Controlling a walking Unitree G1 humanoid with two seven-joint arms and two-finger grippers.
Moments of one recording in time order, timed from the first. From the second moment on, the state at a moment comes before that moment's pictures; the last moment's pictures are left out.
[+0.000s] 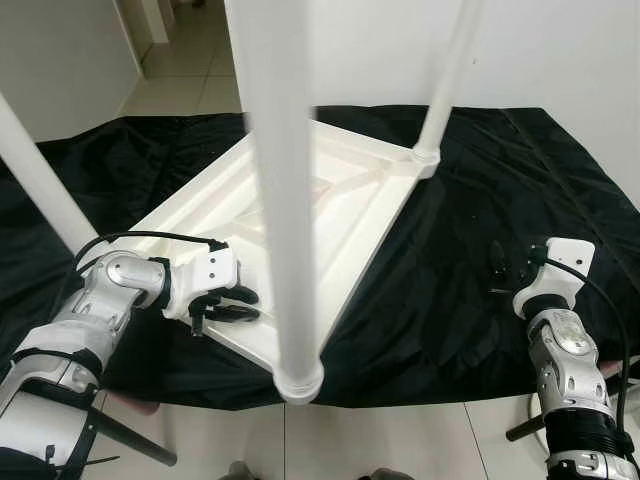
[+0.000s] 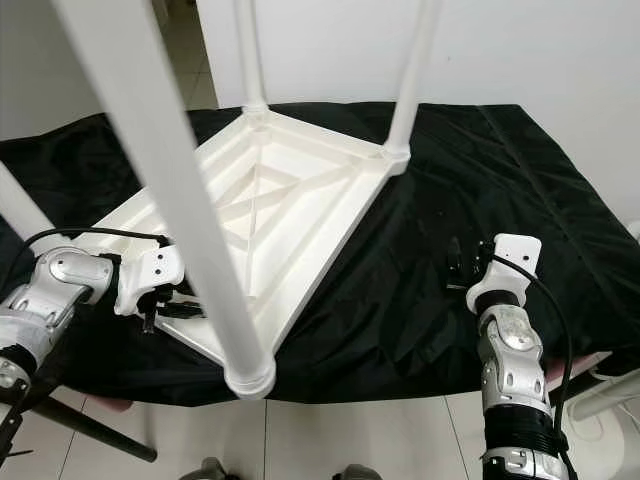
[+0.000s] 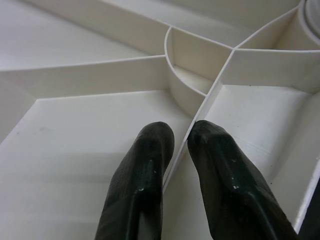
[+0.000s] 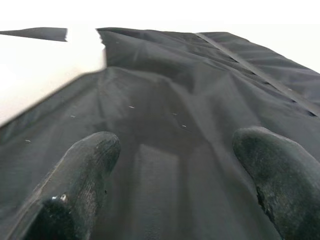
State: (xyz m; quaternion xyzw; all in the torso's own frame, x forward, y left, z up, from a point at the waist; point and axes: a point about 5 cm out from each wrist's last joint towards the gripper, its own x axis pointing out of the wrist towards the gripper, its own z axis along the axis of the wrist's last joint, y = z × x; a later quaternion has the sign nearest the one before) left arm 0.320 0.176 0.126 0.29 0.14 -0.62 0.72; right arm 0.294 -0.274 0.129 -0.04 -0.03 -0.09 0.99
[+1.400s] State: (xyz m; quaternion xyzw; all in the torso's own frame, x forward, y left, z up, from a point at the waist) left arm 0.299 0.147 0.168 0.12 0.01 -0.58 0.80; right arm 0.256 -0.237 0.164 -0.03 -0.06 0.18 0.98
